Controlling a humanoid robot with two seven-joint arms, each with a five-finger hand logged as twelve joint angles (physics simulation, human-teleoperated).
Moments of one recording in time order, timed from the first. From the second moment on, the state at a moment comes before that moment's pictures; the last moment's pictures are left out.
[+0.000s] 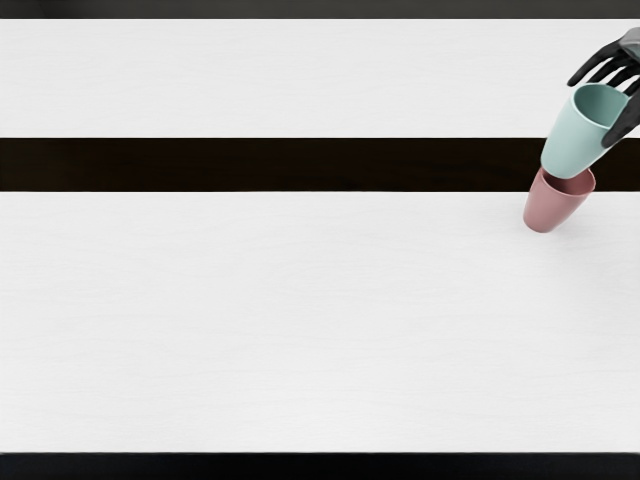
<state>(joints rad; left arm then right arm) 0.04 0.00 -0.04 -0.36 0.21 0.11 0.24 1.41 -1.01 0.26 1.33 -0.68 0.34 -0.61</state>
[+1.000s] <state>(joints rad) 0.04 0.00 -0.04 -0.36 0.21 0.11 0.24 1.33 -0.94 0.25 1.21 -0.68 0.30 -0.60</state>
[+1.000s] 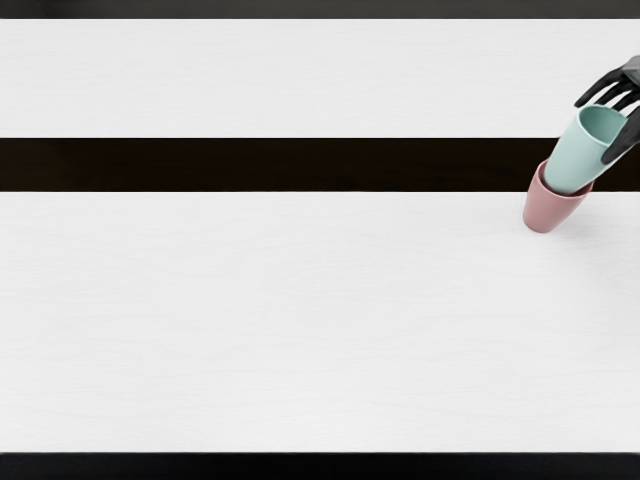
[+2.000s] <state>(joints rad) 0.04 0.00 -0.04 -0.36 0.21 0.11 0.24 1.32 -0.81 0.26 1.16 -0.67 0.22 -0.60</state>
